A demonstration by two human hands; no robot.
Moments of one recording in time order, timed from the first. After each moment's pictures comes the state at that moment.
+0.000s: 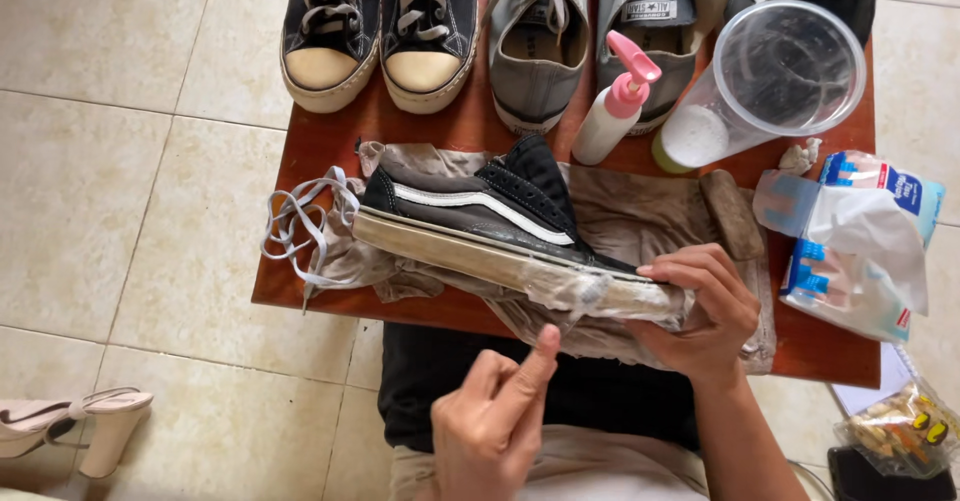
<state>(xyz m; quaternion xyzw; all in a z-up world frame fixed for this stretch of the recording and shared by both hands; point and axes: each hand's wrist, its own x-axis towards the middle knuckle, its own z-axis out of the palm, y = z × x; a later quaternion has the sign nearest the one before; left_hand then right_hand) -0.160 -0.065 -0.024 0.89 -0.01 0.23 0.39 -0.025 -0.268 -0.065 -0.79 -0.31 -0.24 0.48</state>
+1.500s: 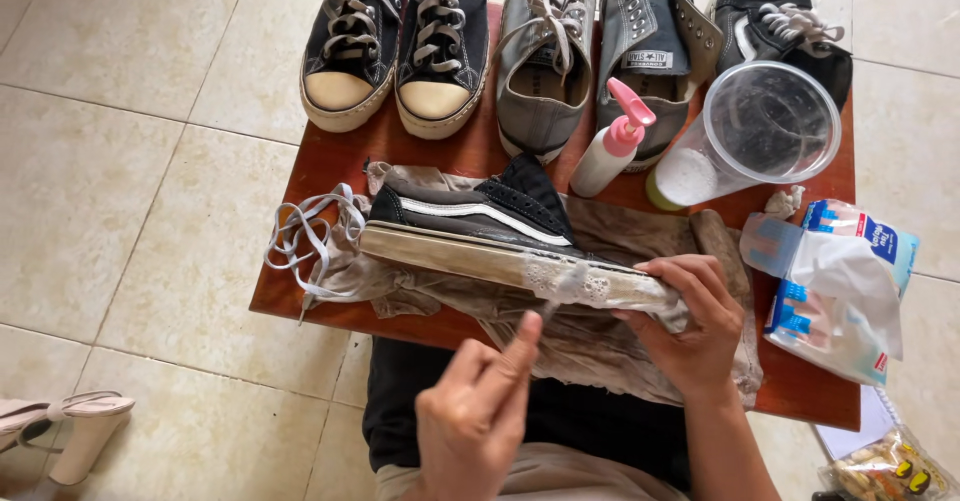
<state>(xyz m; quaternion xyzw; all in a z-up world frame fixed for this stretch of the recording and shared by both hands) -0.141 -0.064 -0.033 0.89 0.04 0.23 0.39 -0.009 -0.271 -0.062 -0.83 -0.27 -0.21 0.45</state>
